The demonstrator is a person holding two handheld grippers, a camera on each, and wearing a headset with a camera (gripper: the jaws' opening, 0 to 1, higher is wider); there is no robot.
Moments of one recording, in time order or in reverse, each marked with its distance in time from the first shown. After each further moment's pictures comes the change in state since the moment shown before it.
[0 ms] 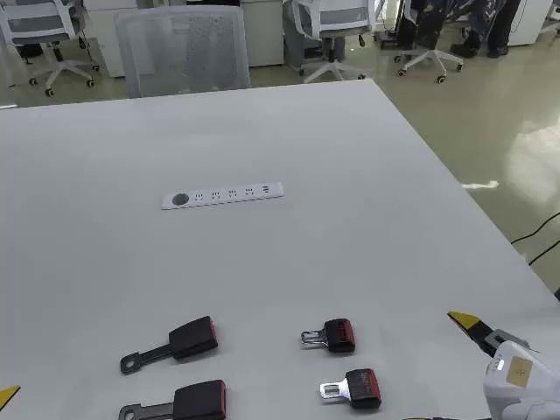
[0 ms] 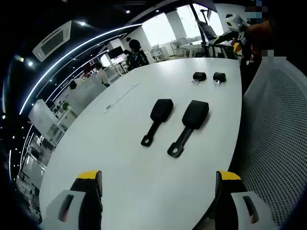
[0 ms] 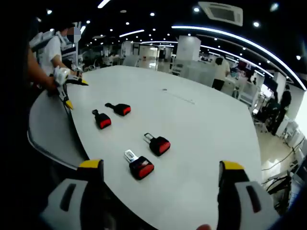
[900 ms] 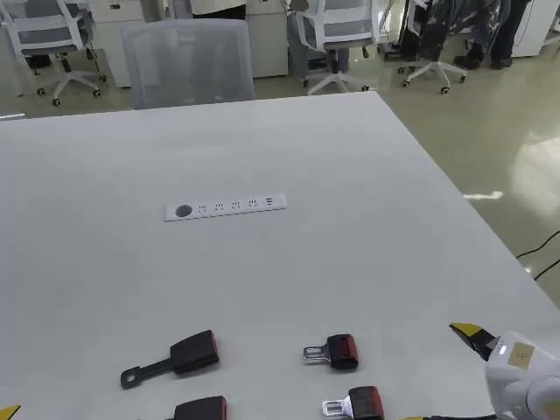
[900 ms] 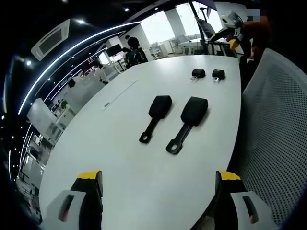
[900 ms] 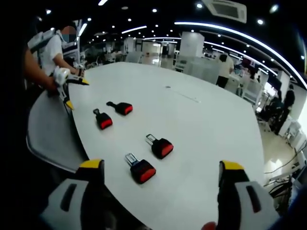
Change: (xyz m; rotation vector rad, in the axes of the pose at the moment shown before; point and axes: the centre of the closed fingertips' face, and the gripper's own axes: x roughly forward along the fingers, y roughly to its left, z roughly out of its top) left arm 0.001 0.001 -0.003 -0.005 0.008 -0.006; right arm 0.011 -0.007 0.012 -0.013 0.027 0.009
